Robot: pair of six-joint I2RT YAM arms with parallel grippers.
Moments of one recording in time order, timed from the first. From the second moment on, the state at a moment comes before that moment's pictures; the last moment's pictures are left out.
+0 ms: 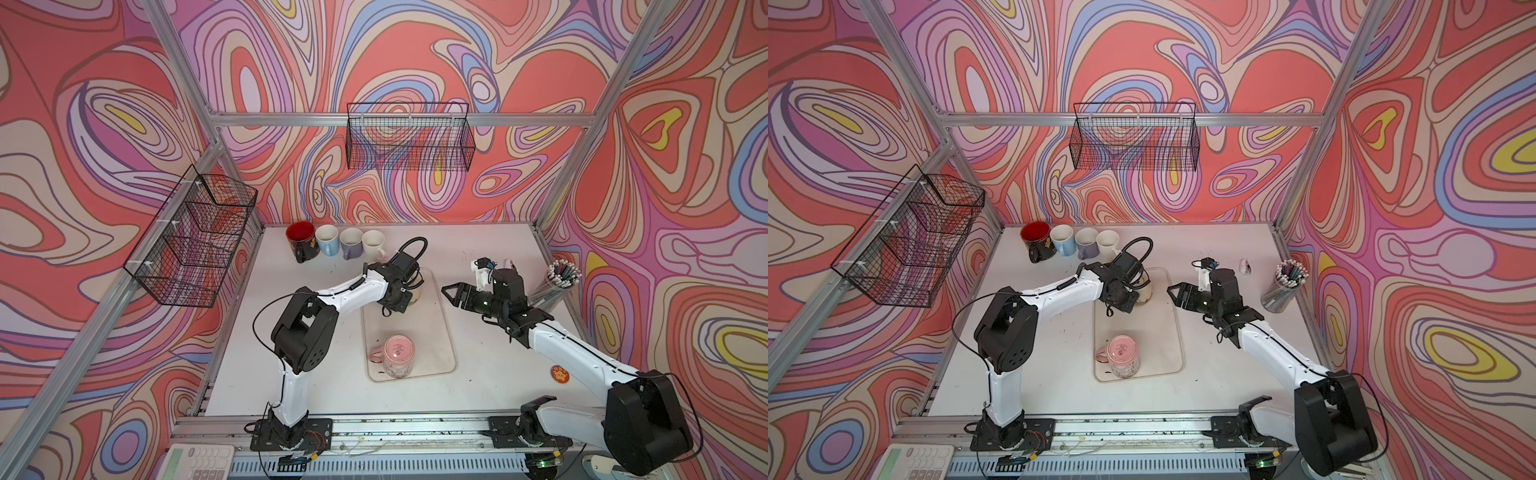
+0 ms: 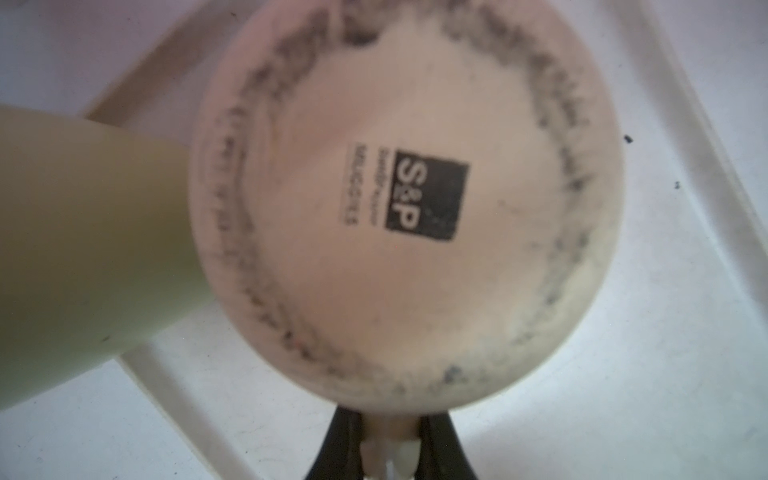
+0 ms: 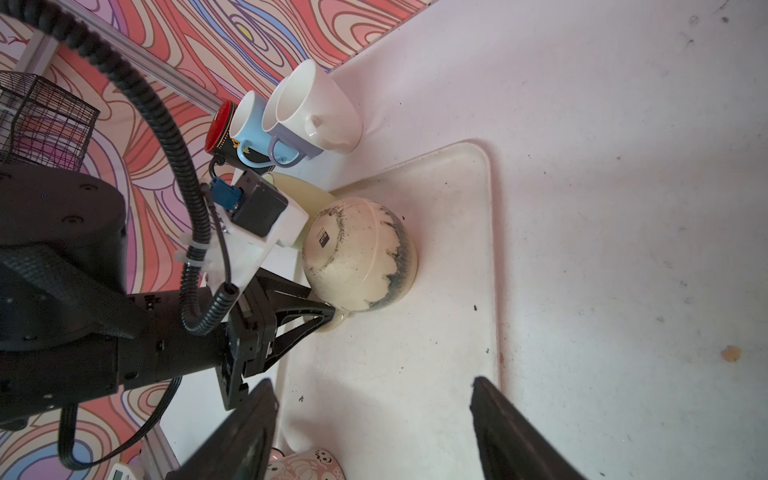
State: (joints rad) left arm -0.69 1.98 1.50 -0.74 -0.09 -0.19; right arm 0.30 1.23 0.68 -0.01 -0.38 0.59
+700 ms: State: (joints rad) left arm -0.62 1.91 1.51 -0.72 0.18 -0.28; right arm 0.30 1.23 0.67 0.00 -0.39 0.60
